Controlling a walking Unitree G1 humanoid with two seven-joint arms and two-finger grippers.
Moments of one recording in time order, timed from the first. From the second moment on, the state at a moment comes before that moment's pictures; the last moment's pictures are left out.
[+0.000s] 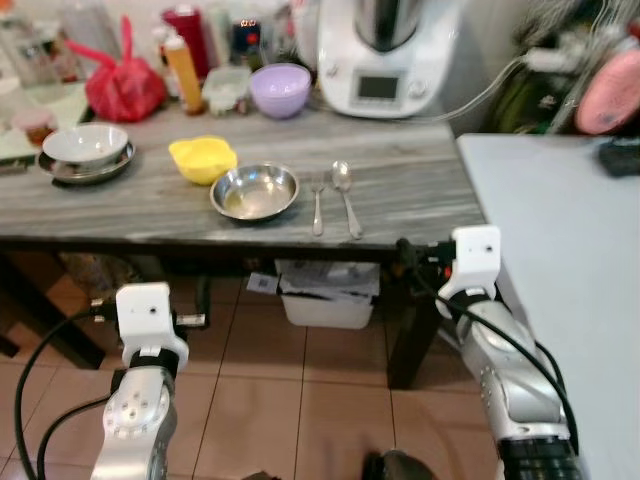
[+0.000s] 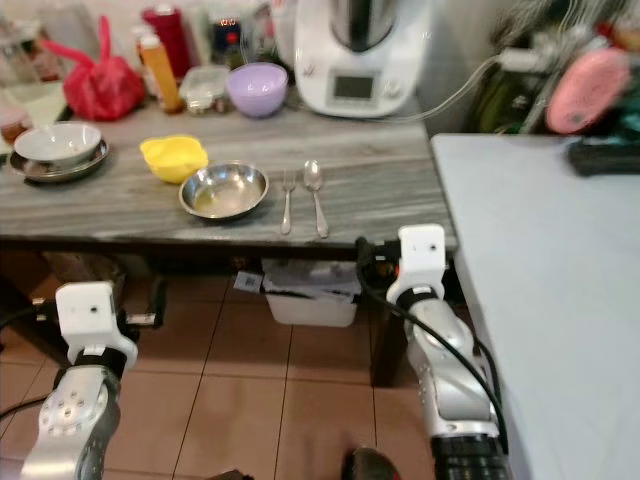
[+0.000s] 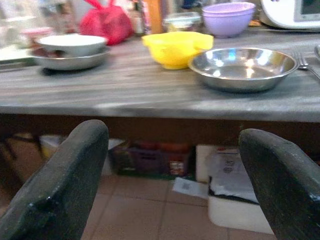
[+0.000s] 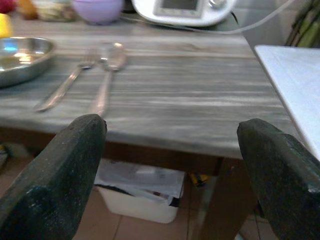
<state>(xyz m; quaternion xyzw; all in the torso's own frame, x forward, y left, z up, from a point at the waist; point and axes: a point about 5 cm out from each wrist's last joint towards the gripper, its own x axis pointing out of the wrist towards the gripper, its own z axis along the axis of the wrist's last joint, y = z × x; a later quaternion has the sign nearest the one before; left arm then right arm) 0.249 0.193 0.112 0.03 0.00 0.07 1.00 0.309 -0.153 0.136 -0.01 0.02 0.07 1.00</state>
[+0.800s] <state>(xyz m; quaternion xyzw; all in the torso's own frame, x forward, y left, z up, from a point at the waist) 0.250 0.185 0.112 0.03 -0.01 0.04 1.00 0.313 -0.162 0.145 -0.04 -0.01 0.03 1.00</state>
